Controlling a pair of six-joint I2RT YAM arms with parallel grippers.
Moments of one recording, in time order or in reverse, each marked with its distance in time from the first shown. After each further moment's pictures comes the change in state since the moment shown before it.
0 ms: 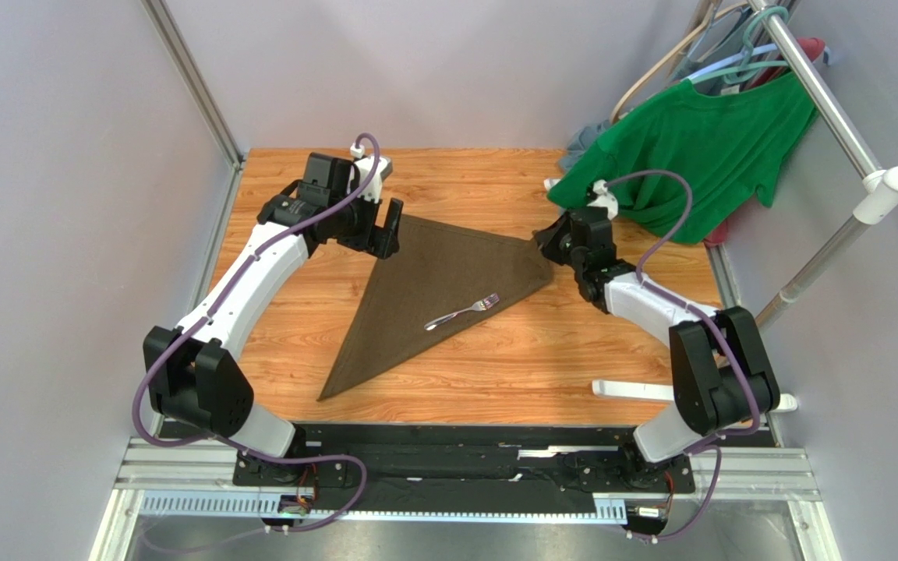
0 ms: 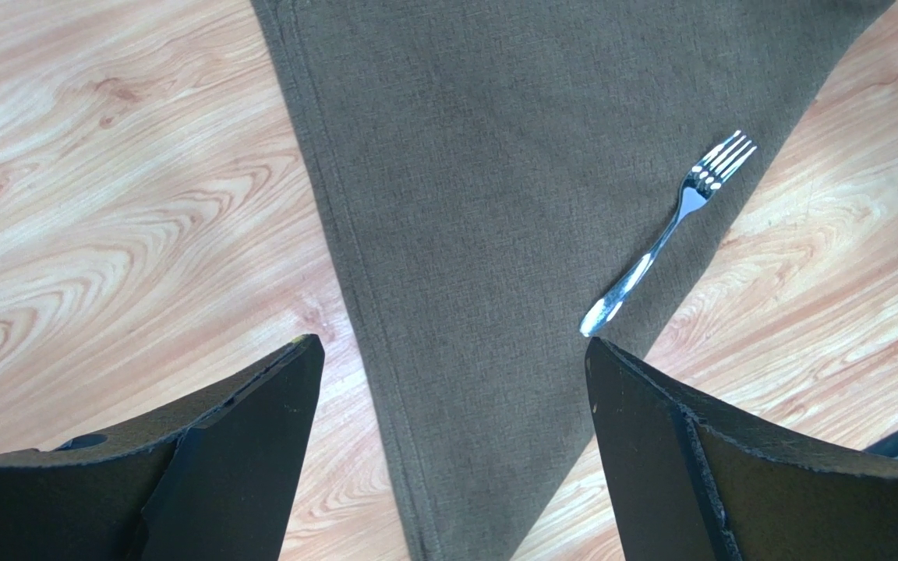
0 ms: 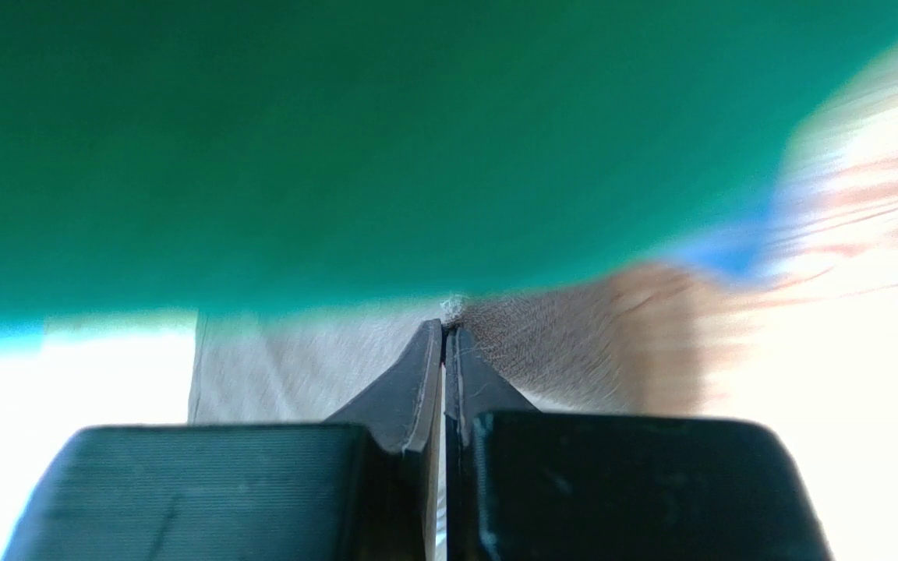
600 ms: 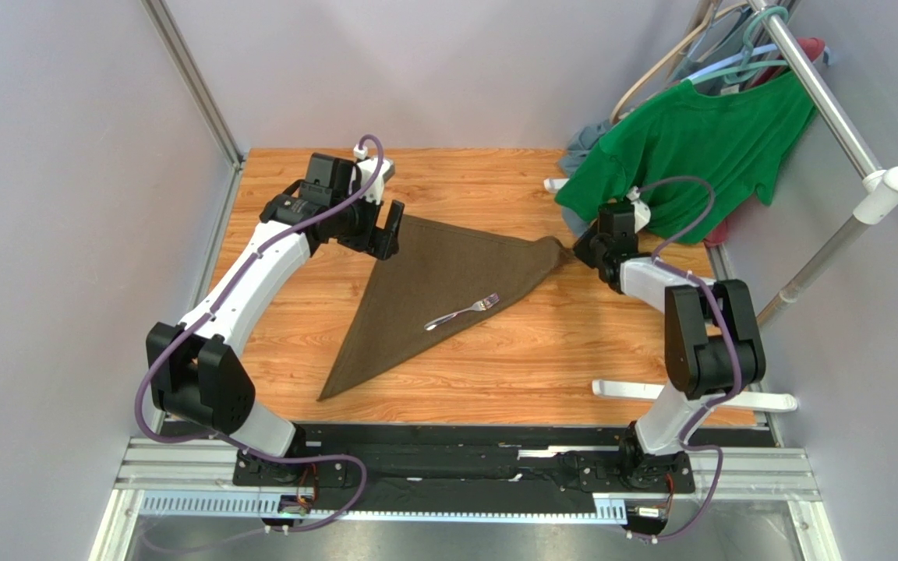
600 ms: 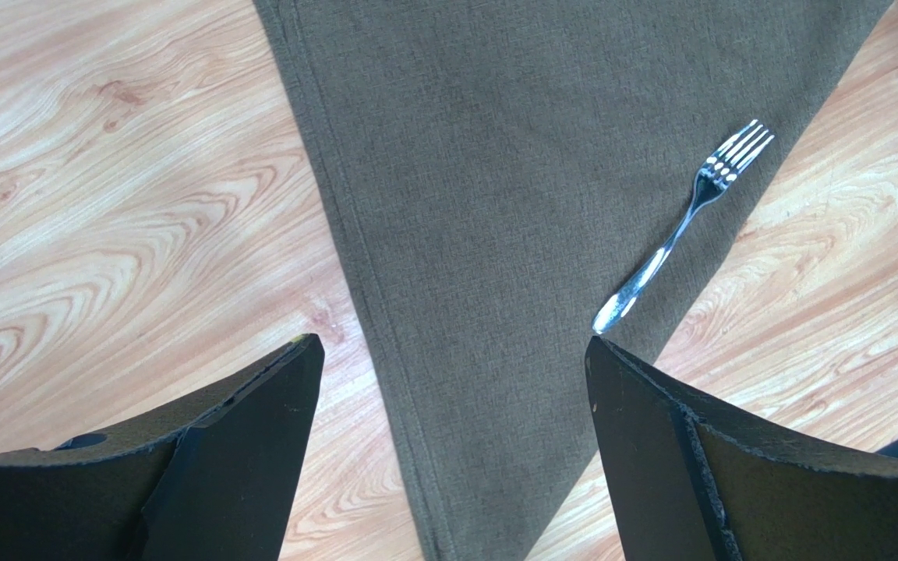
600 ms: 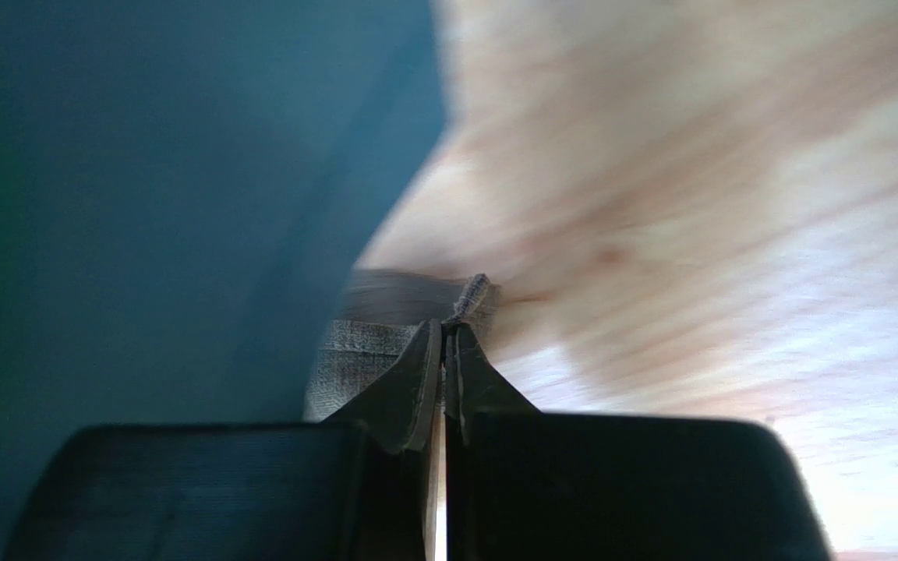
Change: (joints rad) left arm 0.000 0.014 0.000 0.001 -0.003 0.027; right arm -0.193 0.170 0.071 -0.122 0.026 -0.005
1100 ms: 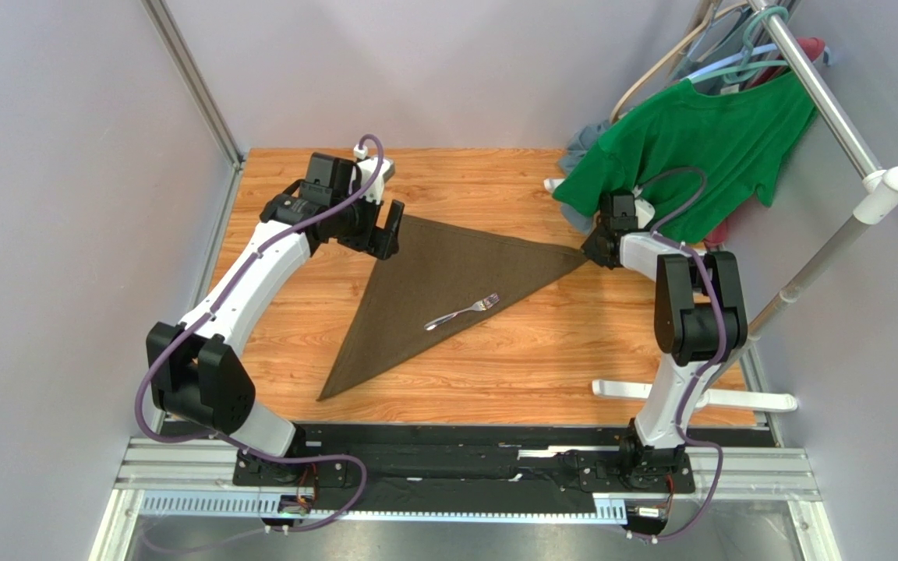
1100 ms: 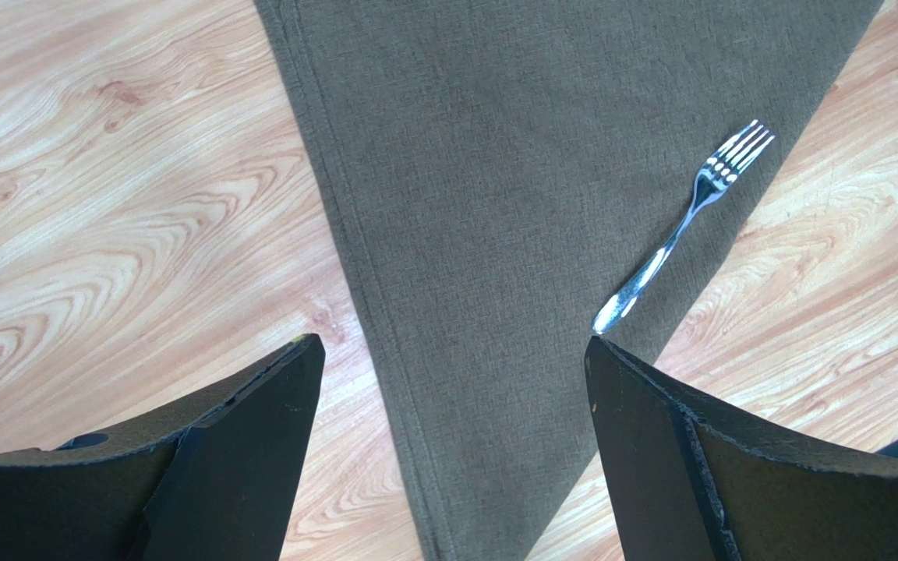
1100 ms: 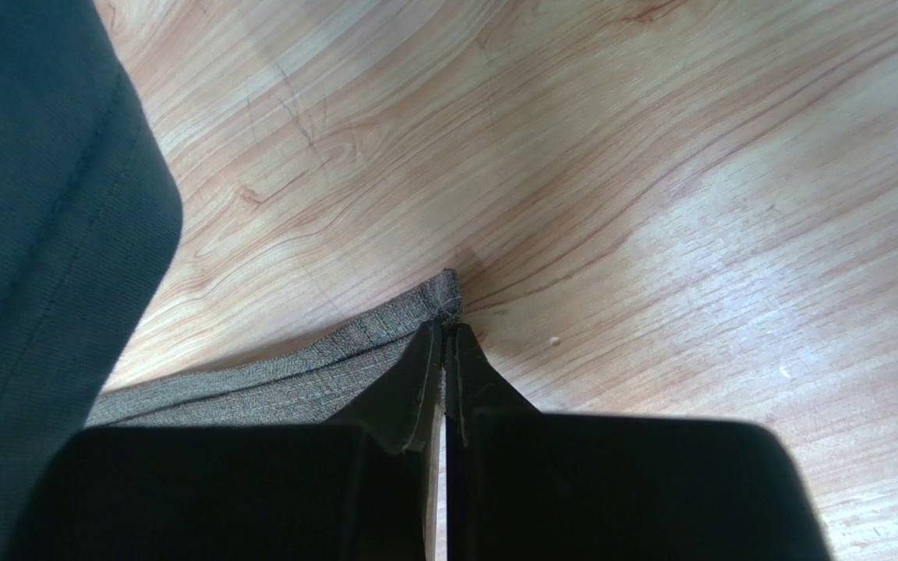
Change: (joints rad) left arm 0.000 0.001 0.002 -0.001 -0.001 0.000; right arm -0.058 0.189 0.224 -0.259 0.068 -0.038
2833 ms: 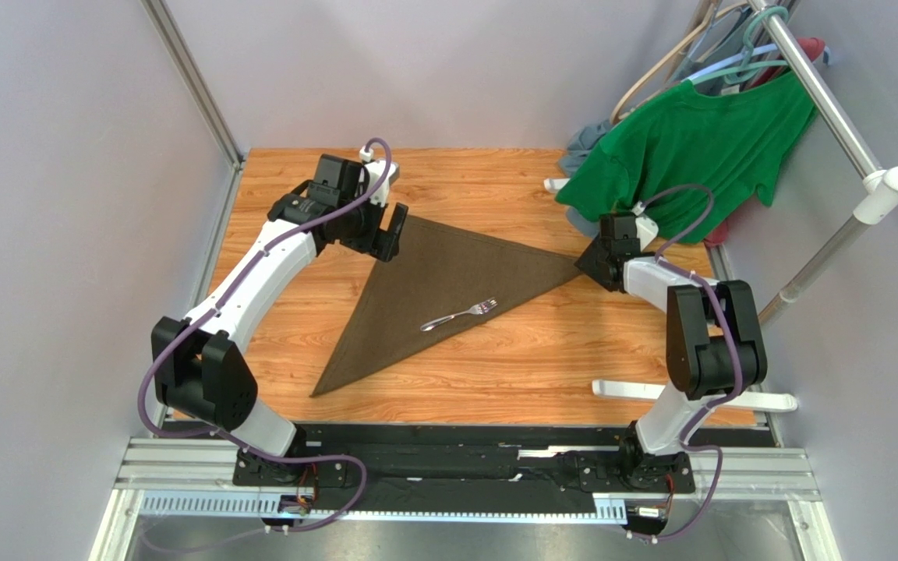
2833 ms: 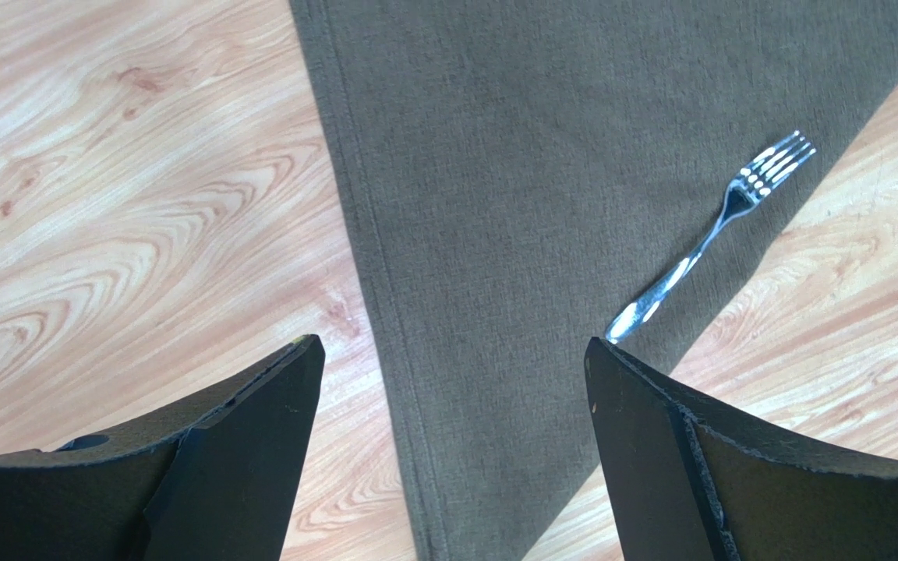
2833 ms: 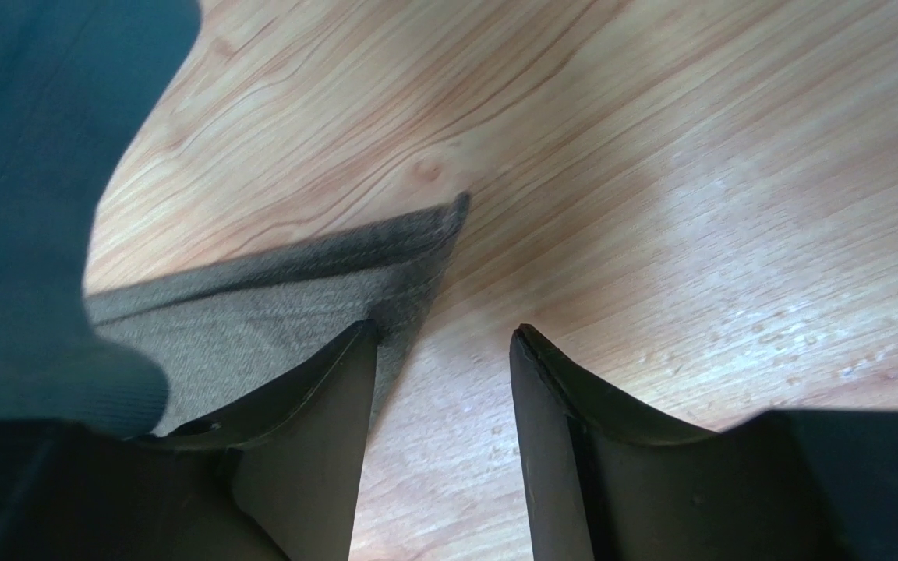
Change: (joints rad) left arm -0.034 0.020 0.004 -0.012 -0.069 0.005; right arm 0.047 -0.210 -0.227 0.044 0.029 0.025
